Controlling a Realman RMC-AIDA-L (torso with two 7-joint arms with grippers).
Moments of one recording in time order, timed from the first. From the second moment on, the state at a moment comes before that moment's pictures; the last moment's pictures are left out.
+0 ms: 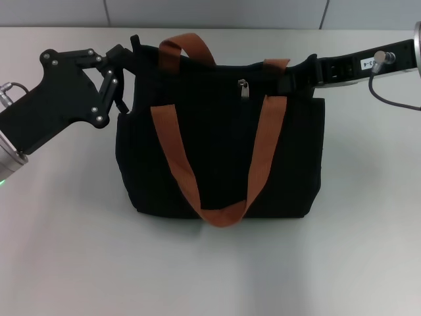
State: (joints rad) left arm -0.45 -2.07 0.55 0.31 1.53 1.68 -0.32; right arm 0.61 2.08 -1.06 -1.27 -2.11 -1.53 2.65
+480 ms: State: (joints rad) left arm -0.46 -2.07 0.55 0.31 1.53 1.68 -0.32; right arm 0.61 2.08 -0.99 -1.23 -1.98 -1.56 2.59
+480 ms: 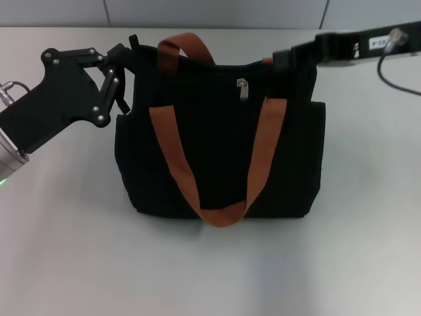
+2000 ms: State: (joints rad) left arm -0.48 -2.07 0.56 0.30 1.50 1.70 -0.34; right arm 0.80 2.08 -1.11 -1.02 -2.06 -1.47 2.57
